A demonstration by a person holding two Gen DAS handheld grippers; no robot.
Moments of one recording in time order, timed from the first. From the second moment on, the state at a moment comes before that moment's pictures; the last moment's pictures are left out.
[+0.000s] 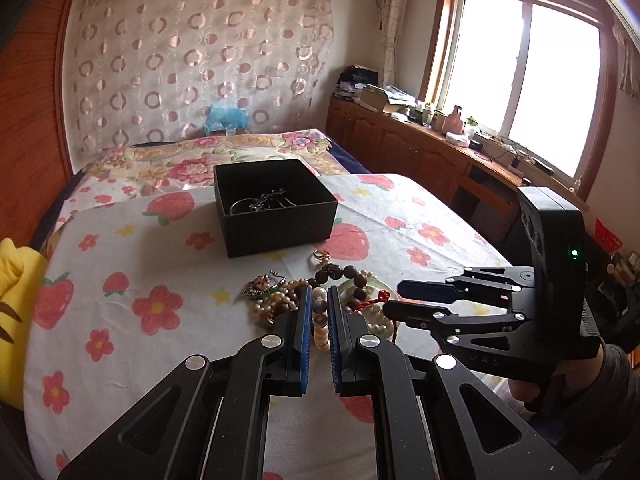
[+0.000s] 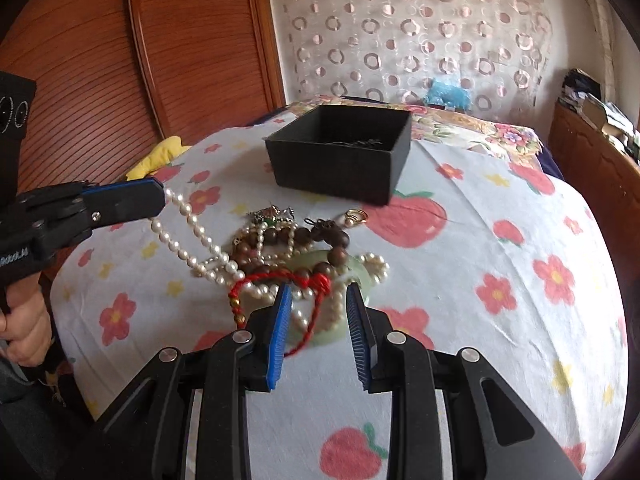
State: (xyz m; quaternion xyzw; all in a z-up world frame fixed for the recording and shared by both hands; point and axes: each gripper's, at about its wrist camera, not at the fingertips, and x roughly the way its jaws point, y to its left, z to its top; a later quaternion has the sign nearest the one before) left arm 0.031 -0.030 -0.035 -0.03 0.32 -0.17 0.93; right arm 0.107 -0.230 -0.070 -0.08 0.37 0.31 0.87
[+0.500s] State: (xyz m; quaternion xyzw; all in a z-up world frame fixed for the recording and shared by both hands) left arm 0.029 -0.023 -0.013 -0.03 0.30 -0.18 0.94; right arm 0.111 -0.232 -0.055 -0.08 0.35 0.32 0.88
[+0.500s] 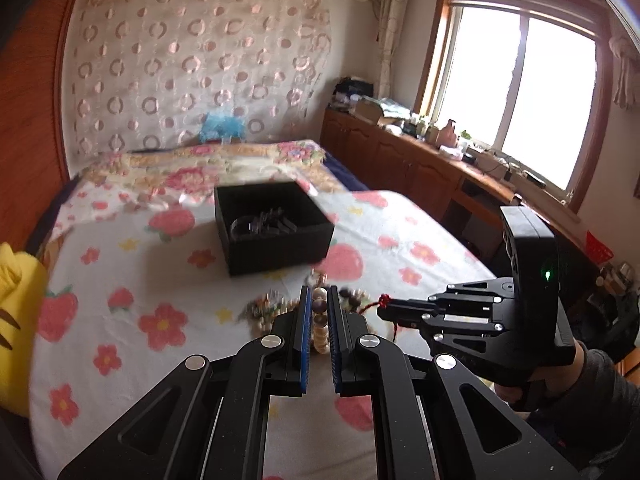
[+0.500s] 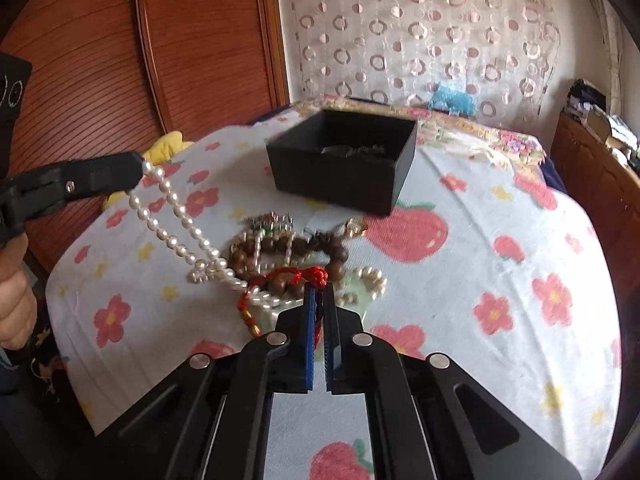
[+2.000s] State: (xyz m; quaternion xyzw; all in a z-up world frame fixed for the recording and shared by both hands) left arm 0.119 -0.020 0.124 0.05 0.21 -0.11 0.97; right arm 0.246 -0.194 0.007 -0.08 0.31 0.32 0.89
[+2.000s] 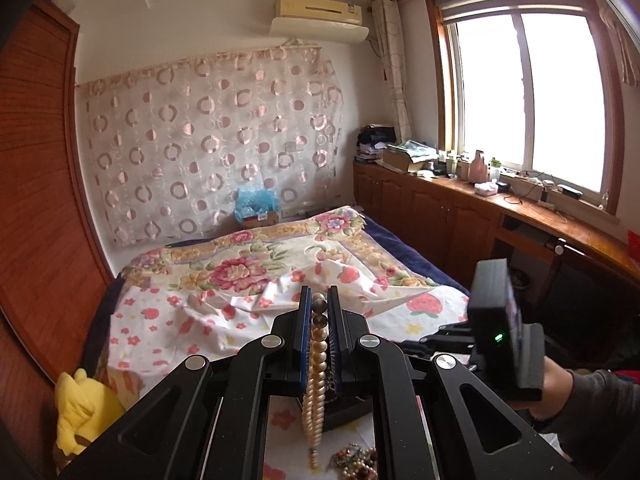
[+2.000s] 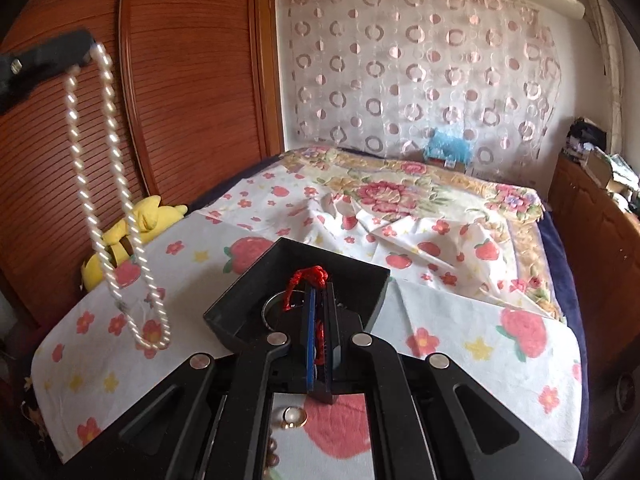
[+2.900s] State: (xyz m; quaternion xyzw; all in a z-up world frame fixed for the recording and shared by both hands) left arm 0.187 -0.039 0.084 0.08 0.25 -0.08 0.96; right arm 0.261 -0.226 -0.016 -0.04 0.34 0.32 0.89
